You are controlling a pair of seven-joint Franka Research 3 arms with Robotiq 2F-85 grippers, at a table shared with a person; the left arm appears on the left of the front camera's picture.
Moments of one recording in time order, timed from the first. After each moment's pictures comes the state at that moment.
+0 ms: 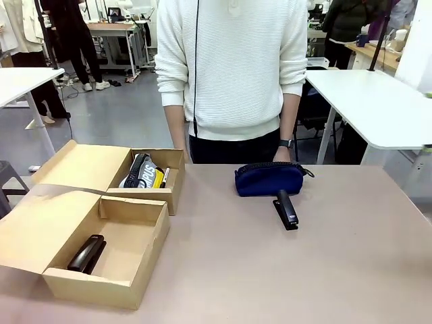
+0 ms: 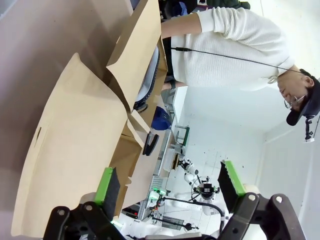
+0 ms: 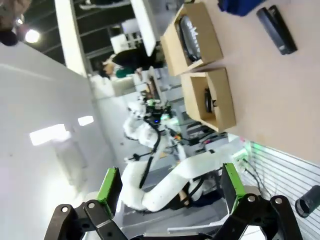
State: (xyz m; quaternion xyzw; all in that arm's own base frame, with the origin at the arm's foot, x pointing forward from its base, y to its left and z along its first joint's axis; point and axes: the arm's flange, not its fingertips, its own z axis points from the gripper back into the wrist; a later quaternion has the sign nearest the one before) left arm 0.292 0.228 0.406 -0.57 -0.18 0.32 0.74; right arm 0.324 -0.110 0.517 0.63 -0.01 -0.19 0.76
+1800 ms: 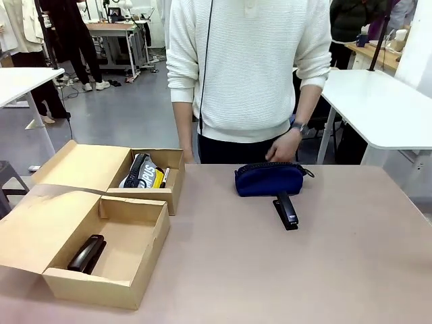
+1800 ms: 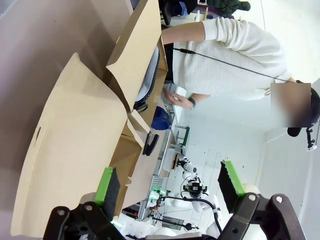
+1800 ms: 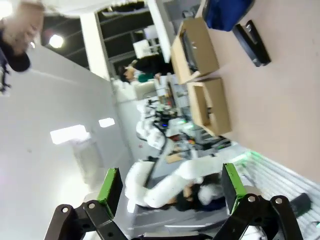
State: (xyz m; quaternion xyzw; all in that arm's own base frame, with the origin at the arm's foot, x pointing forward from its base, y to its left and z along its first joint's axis) left arm 0.292 0.228 0.406 -0.57 -0.18 0.32 0.74; right arm 0.309 -0.182 0.449 0.65 -0.03 -0.18 0.74
